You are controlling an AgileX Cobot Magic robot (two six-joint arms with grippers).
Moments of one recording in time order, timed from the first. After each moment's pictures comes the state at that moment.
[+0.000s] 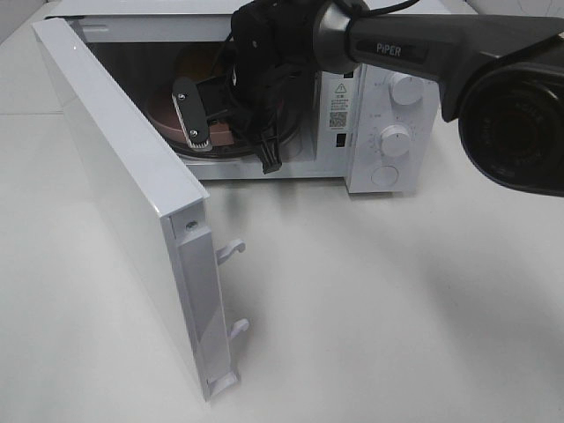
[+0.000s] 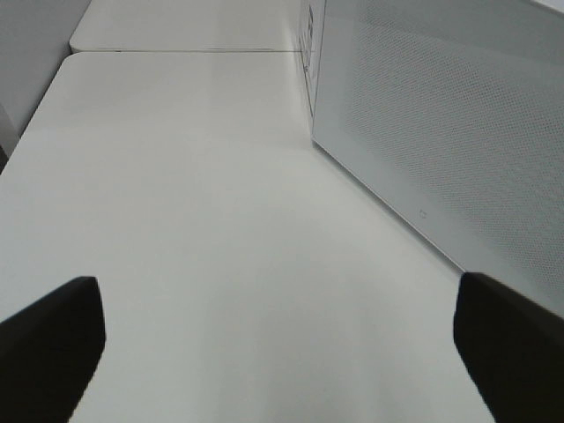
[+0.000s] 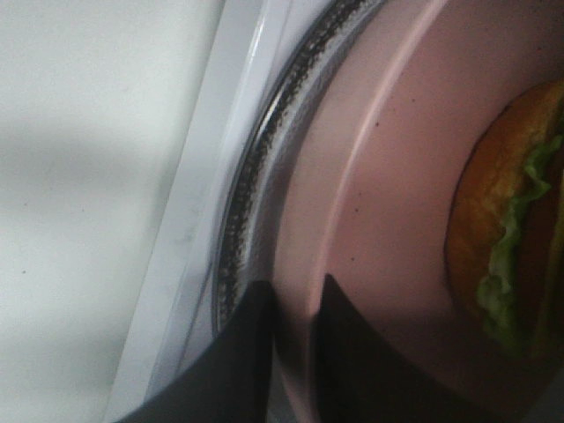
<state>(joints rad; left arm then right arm) 0.03 -0.01 -0.51 -0.05 1.05 0.12 0.68 2.46 -2.13 -0.23 0.73 -1.26</state>
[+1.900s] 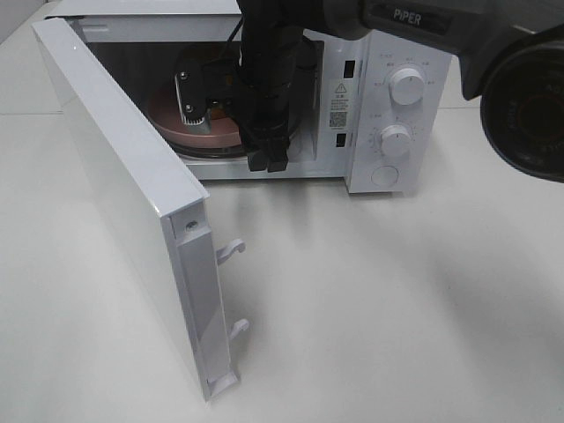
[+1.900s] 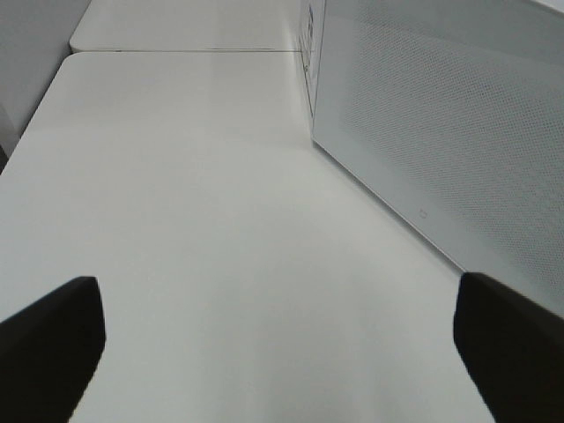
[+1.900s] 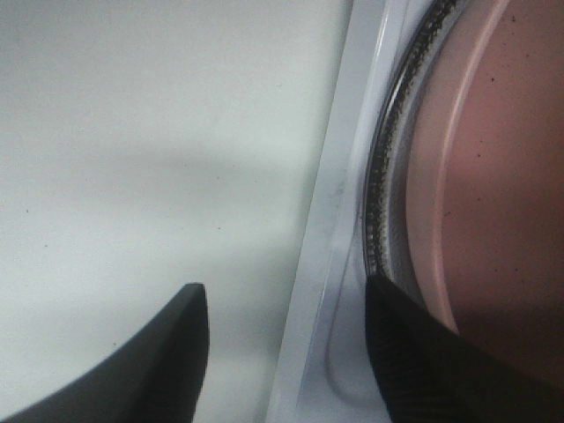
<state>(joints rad) 0.03 -0.01 -0.51 -0.05 1.05 0.12 0.68 2.41 -2.18 -0.10 1.06 -1.18</state>
